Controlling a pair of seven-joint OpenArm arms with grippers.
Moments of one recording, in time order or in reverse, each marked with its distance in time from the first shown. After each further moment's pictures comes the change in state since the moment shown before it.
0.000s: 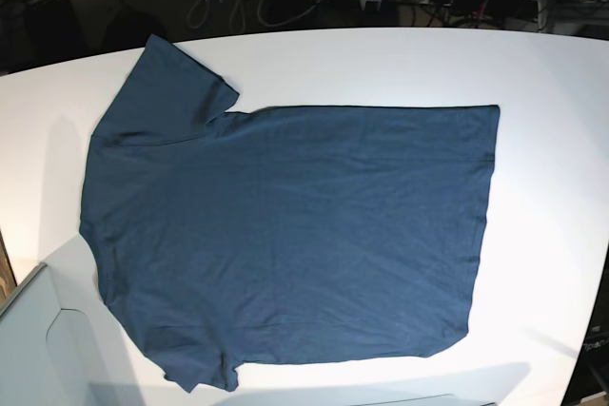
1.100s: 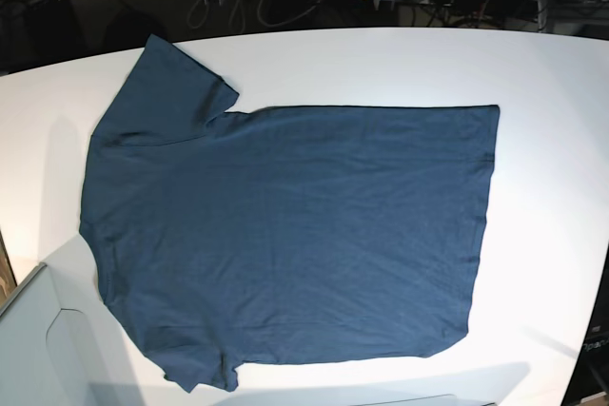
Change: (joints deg) left arm 4.2 -2.1 -0.4 7.1 -0.2 0.4 0.0; right arm -4.5 -0.1 0.0 9.8 0.0 0.0 -0.8
